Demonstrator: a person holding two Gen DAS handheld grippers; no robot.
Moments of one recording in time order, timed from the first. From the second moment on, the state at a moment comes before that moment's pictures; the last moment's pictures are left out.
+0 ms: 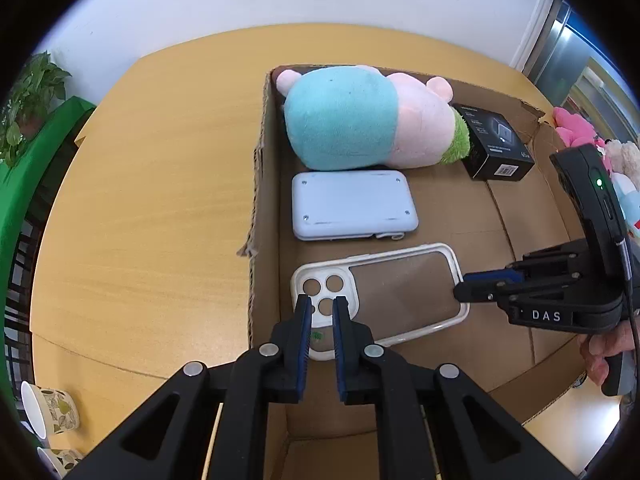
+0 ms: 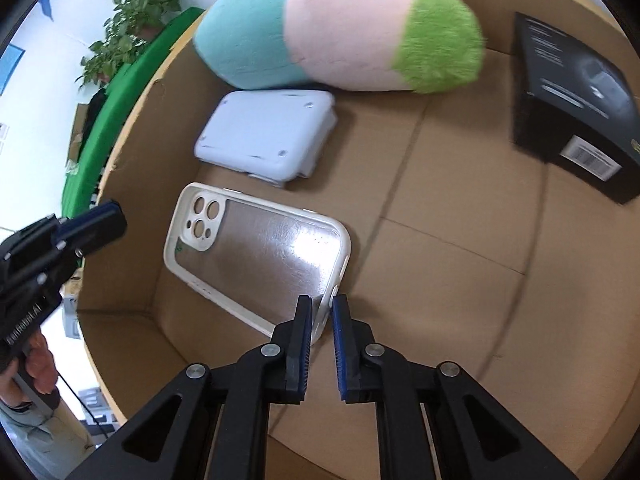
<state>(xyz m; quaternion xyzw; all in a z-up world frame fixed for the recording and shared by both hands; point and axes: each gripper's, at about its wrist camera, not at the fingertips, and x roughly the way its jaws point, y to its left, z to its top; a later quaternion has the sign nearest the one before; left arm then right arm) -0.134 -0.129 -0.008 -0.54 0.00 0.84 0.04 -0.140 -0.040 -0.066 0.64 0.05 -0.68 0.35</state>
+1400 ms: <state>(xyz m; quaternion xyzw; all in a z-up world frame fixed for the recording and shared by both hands) -0.017 0.001 -0.020 -0.41 -0.05 0.90 0.16 -0.001 0.202 -0.052 0.49 0.12 -0.79 0.35</state>
